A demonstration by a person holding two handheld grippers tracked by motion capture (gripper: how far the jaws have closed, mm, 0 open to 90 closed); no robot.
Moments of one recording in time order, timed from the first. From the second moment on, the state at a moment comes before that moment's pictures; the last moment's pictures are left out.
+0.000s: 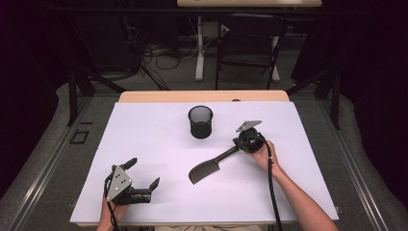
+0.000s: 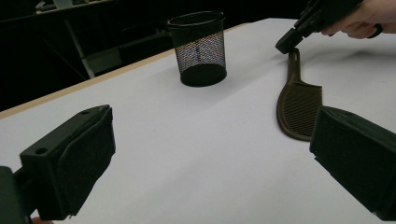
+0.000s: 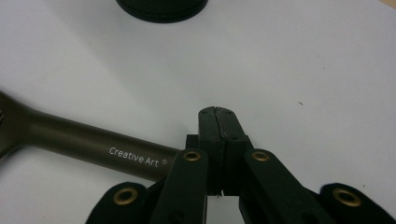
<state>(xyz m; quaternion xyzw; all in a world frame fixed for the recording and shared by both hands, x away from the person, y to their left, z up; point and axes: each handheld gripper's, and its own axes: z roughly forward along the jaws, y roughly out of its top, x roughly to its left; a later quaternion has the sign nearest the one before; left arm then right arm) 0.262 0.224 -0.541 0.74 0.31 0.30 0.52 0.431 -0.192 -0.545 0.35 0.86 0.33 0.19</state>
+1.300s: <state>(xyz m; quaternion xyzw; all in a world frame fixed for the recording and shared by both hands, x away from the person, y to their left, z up) 0.261 0.224 -0.541 0.74 0.31 0.31 0.51 0.407 -0.196 -0.544 0.35 0.88 0.28 0.15</state>
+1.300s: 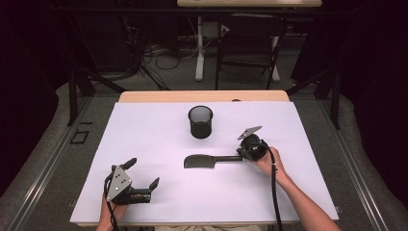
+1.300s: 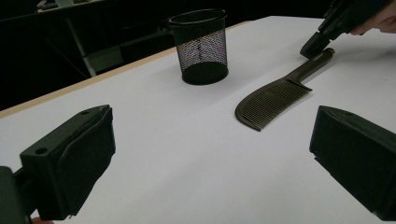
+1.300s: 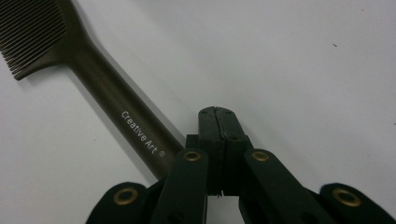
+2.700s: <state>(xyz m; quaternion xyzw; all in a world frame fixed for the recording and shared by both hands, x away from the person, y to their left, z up) 0.263 0.223 -0.541 0.74 0.31 0.30 0.51 0.381 -0.184 -0.539 0.32 0.91 0.26 0.10</state>
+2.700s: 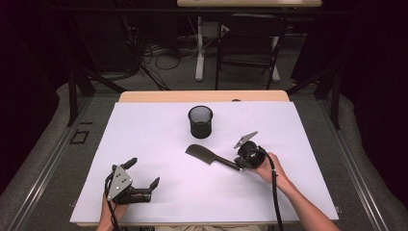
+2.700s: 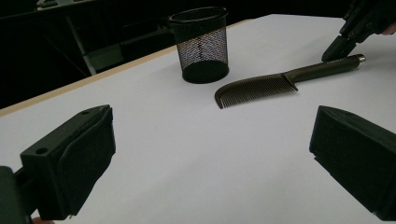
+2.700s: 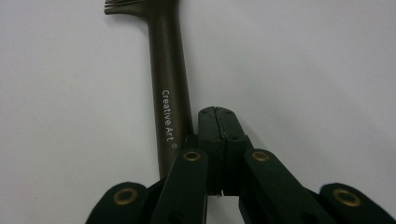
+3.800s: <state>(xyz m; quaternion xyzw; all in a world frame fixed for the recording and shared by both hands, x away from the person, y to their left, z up) 0.262 0.224 -0.541 0.74 0.31 0.30 0.51 0.376 -0.178 -0.537 0.31 0.91 0.25 0.09</state>
